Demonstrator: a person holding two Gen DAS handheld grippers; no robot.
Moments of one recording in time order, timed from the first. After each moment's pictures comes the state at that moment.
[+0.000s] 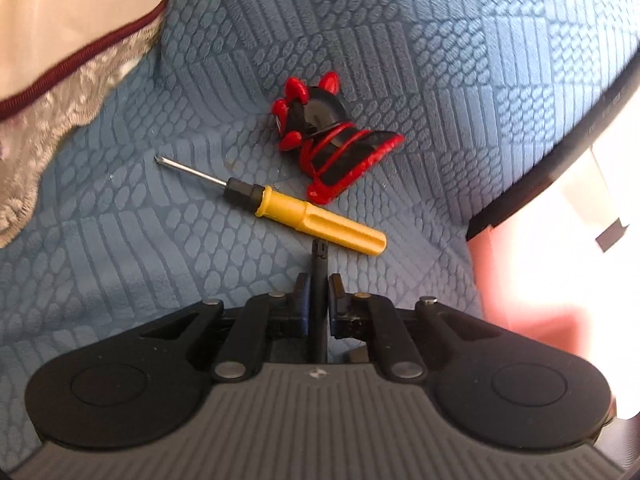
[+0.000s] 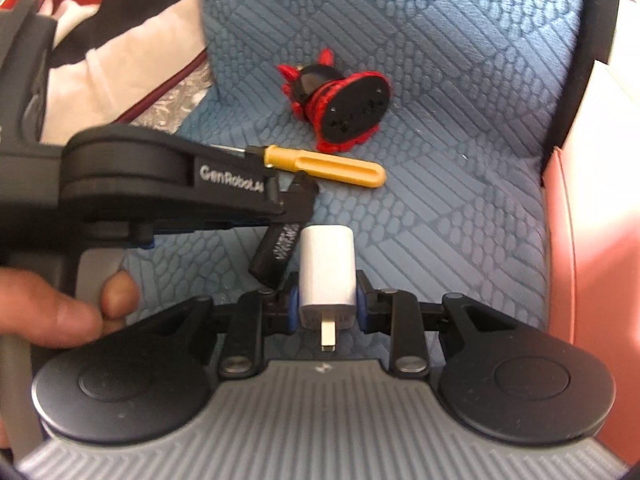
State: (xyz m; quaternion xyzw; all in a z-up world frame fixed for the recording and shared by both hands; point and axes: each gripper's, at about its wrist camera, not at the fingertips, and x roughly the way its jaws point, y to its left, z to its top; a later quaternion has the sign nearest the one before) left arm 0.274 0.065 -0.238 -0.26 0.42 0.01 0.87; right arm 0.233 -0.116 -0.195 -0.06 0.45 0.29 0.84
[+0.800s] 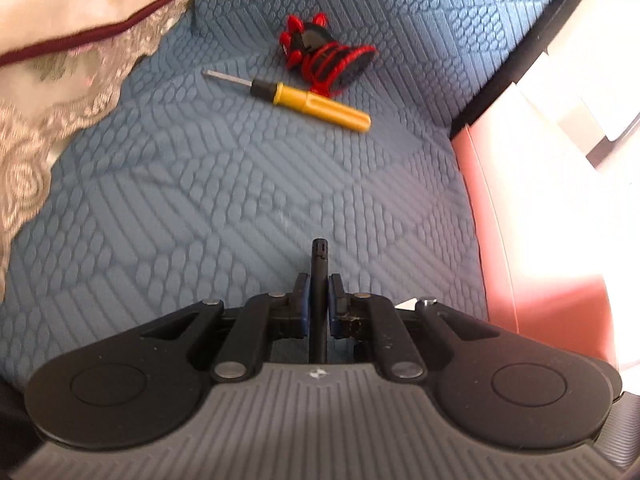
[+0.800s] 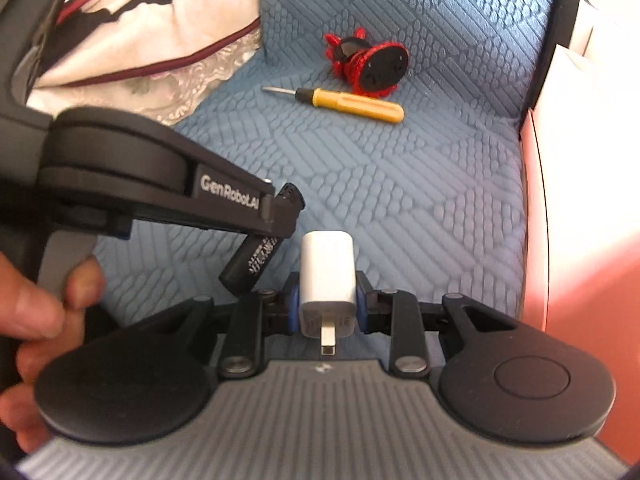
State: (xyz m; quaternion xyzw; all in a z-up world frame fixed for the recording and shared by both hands) left arm 0.167 0.032 -0.215 -0.22 0.47 0.01 0.85; right arm 0.131 -0.130 -0.178 -0.09 0.45 0.29 0.84
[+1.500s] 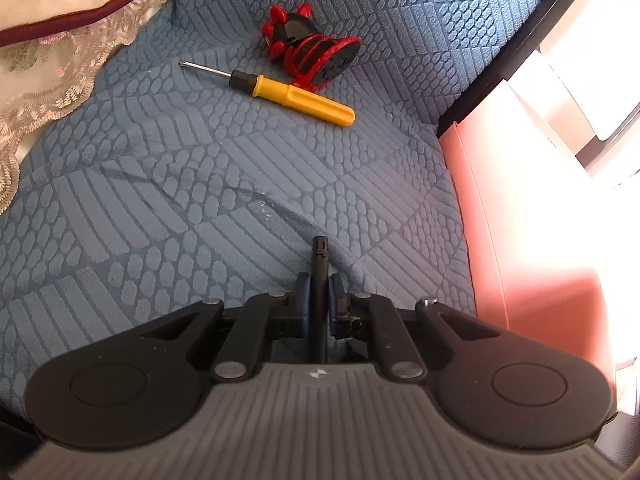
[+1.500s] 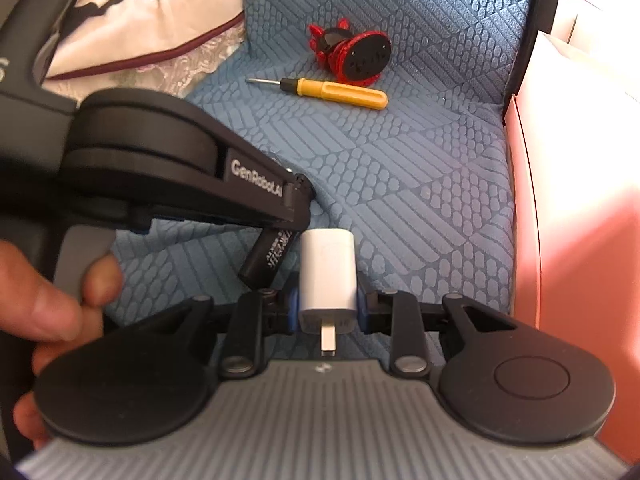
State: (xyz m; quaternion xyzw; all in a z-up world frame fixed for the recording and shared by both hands) left arm 0.182 0.026 -0.222 -0.23 0.47 -0.01 0.85; right arm 0.130 -0.124 -0.183 -0.09 0.45 0.26 0.85
